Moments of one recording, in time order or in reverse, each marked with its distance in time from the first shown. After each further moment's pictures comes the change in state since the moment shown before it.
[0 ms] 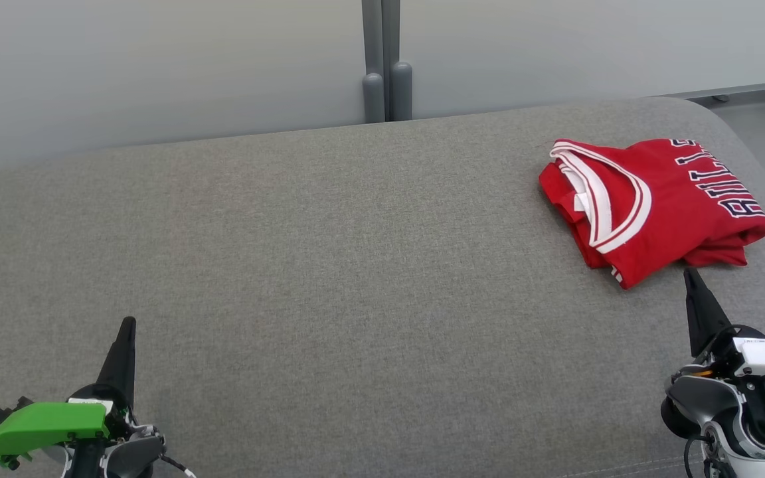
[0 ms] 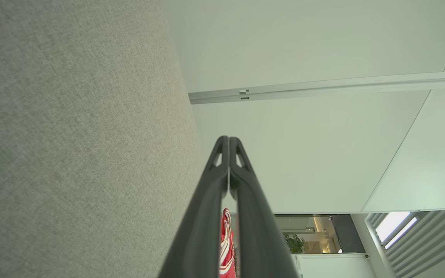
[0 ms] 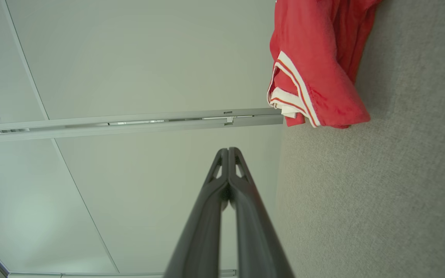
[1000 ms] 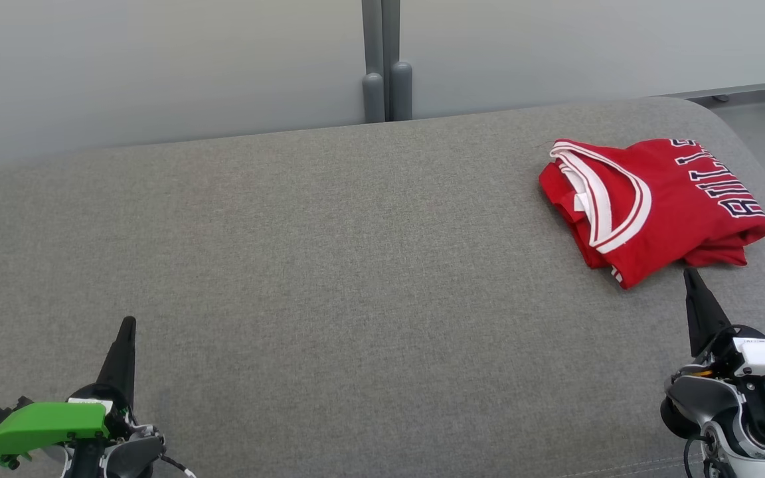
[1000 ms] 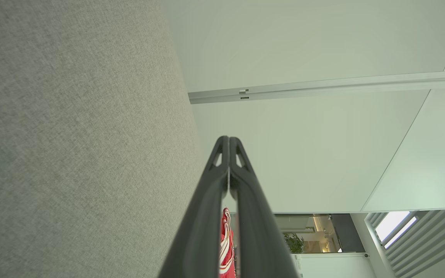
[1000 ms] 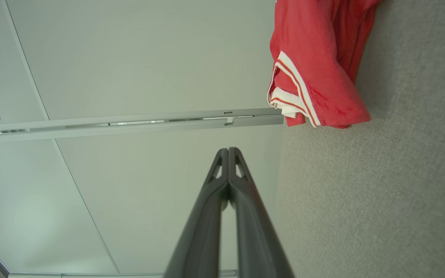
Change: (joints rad) left arm 0.000 0.000 0.001 -0.001 0.000 0.000 0.003; right arm 0.000 0.003 -0.003 -0.001 -0.001 0.000 0.001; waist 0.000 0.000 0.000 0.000
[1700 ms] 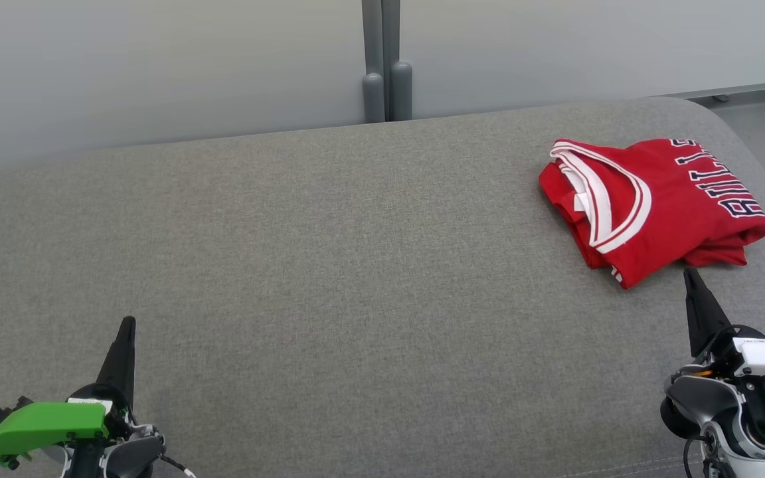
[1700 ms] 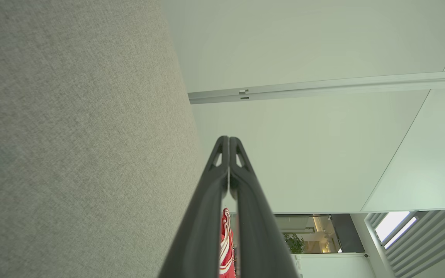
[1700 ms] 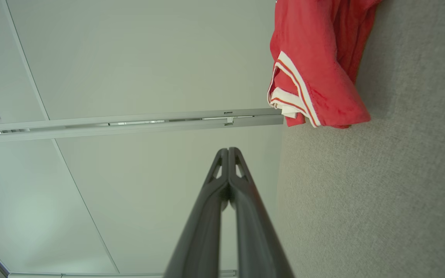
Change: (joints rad) left arm 0.000 0.000 0.001 0.000 0.000 0.000 0.000; right arm 0.000 0.002 -0.002 -0.001 -0.003 0.000 0.000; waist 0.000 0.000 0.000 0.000
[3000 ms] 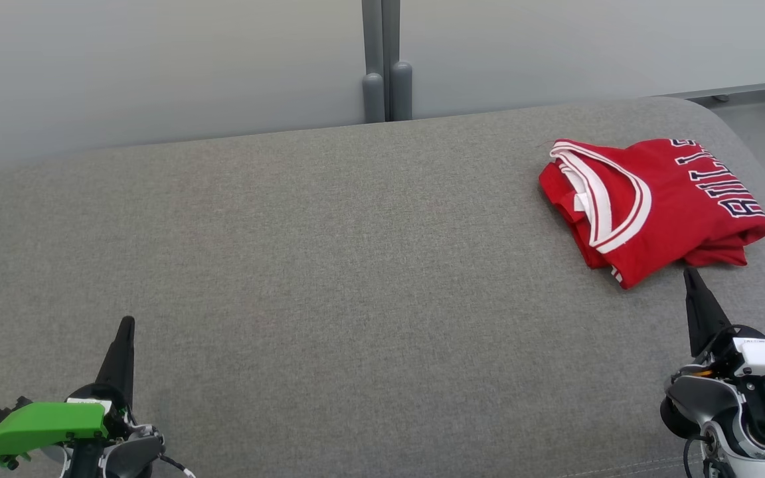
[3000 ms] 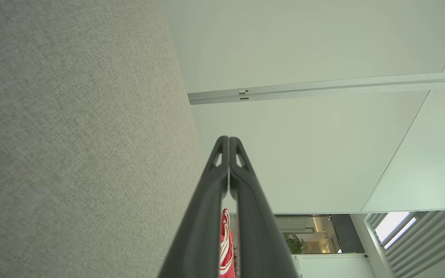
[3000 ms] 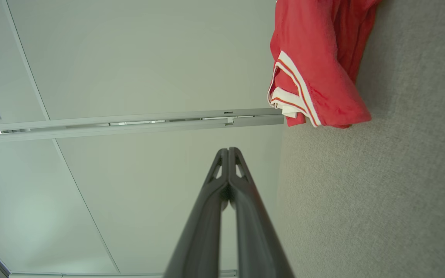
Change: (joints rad) left arm 0.000 0.000 0.002 -0.001 0.000 0.000 0.000; right arm 0.000 0.002 -0.003 -0.001 -0.001 0.000 0.003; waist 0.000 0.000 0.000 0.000
